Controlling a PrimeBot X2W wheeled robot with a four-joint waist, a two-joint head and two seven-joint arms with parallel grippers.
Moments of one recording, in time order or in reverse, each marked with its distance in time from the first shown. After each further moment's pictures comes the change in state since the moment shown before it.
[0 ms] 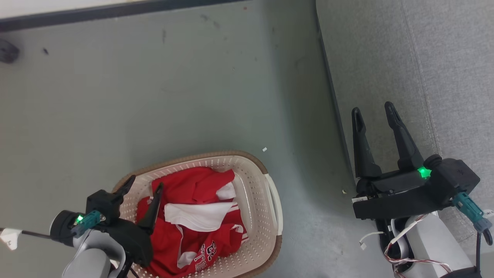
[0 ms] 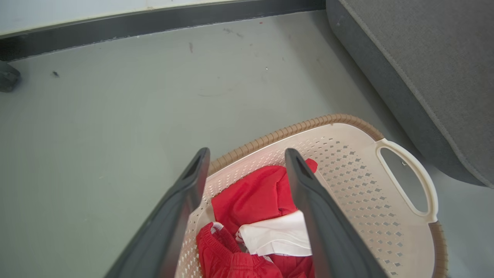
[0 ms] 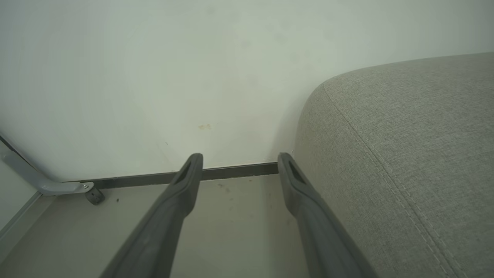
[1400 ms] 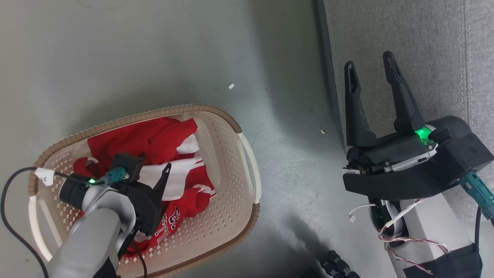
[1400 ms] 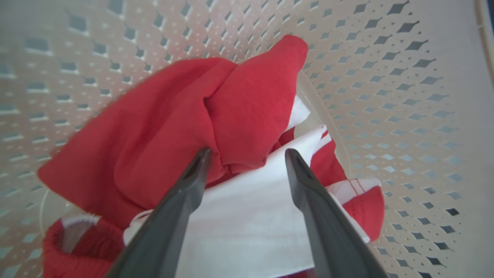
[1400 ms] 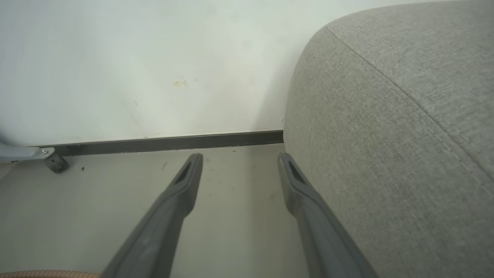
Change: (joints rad) left arm -0.291 -0.035 -0.248 0.304 -0.053 0.000 0.083; right arm -0.120 0.049 0.010 -0.107 -0.060 0.010 0.000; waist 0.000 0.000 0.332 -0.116
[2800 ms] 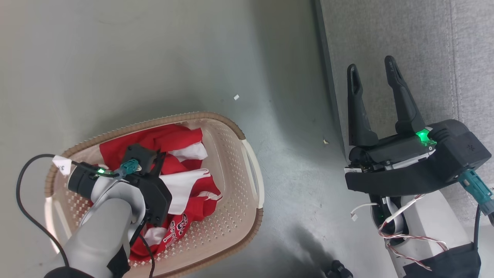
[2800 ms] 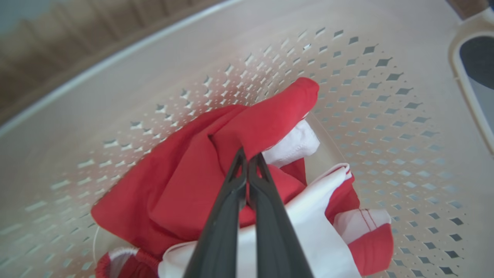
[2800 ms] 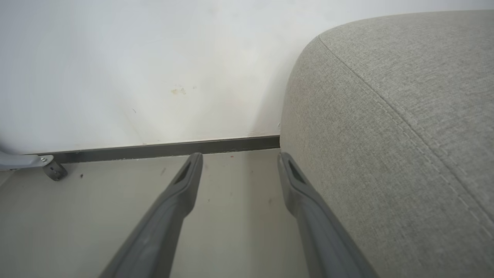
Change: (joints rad) left arm -0.113 -0.087 -0.043 0.209 0.042 0.007 -0.098; right arm 0.001 0.012 -0.028 0.045 -0.007 0.013 0.000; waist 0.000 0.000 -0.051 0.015
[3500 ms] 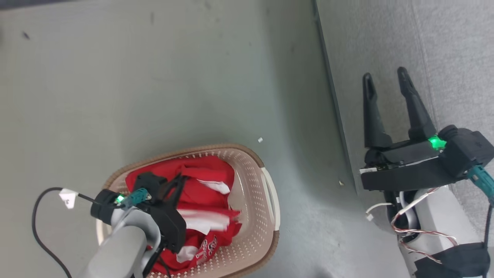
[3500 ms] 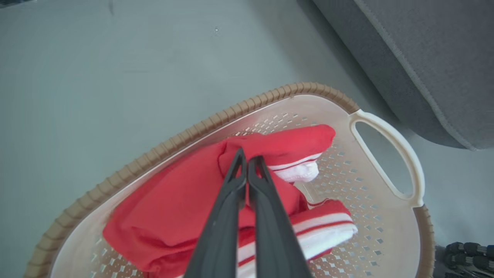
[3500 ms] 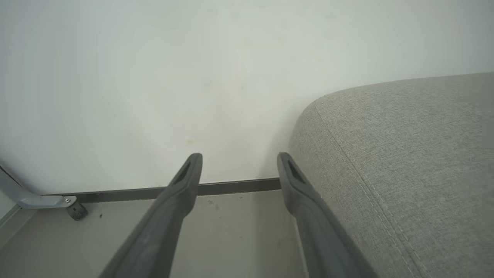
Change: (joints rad) left arm 0.146 0.019 -0.044 -0.174 -0.127 -0.007 -0.035; right arm 0.003 -0.016 -0.069 0.101 0.008 0.048 0.000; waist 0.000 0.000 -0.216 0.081
